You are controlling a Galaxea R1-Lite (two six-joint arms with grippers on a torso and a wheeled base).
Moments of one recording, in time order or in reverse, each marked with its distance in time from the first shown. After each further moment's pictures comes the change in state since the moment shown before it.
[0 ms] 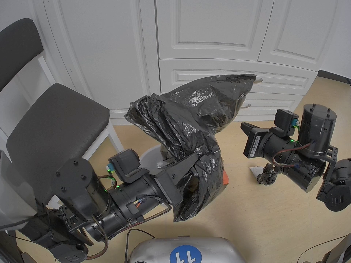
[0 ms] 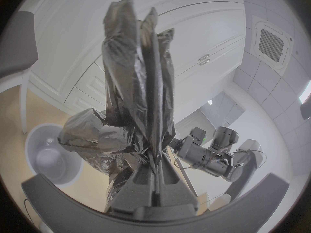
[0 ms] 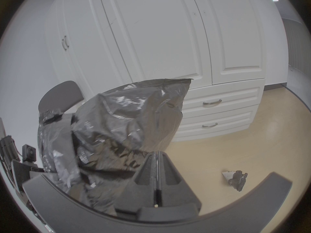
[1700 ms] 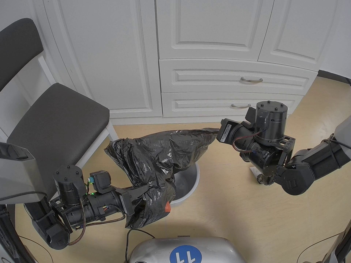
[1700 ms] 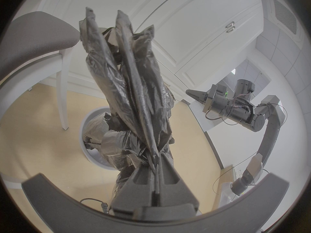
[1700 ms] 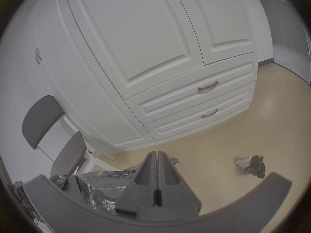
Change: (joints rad) left arm 0.384 0.144 0.222 0.011 -0.322 0.228; right arm -0.066 0.317 -0.249 -0.035 -0.018 0.206
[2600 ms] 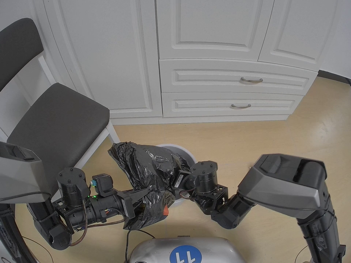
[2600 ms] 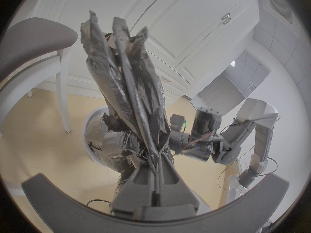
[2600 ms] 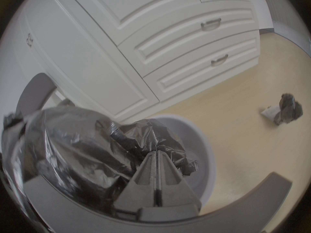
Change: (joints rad) left arm 0.005 0.038 0.005 -0.010 0.005 0.081; right arm 0.129 0.568 -0.197 -0.225 0.001 0.193
